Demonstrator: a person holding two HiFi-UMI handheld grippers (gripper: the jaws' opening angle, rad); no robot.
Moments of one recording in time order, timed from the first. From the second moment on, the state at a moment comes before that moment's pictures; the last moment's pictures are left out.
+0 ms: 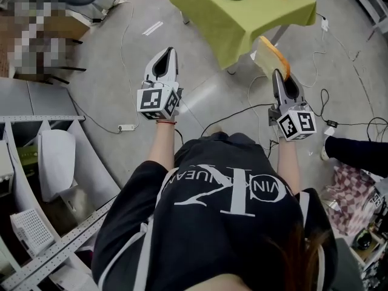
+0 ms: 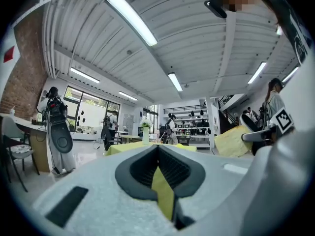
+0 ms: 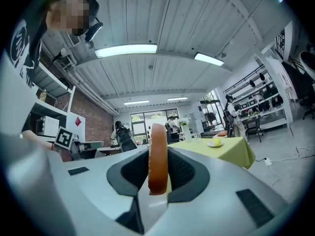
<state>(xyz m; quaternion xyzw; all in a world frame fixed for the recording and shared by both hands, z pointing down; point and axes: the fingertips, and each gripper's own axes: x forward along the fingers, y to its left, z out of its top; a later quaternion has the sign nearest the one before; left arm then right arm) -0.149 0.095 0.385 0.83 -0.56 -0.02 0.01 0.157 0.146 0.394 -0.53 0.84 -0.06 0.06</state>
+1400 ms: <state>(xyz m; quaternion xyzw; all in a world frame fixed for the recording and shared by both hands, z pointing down) -0.142 -0.111 0.406 0.83 -0.56 0.00 0.03 0.149 -0.090 0.397 -0.50 0.86 -0.11 0.08</state>
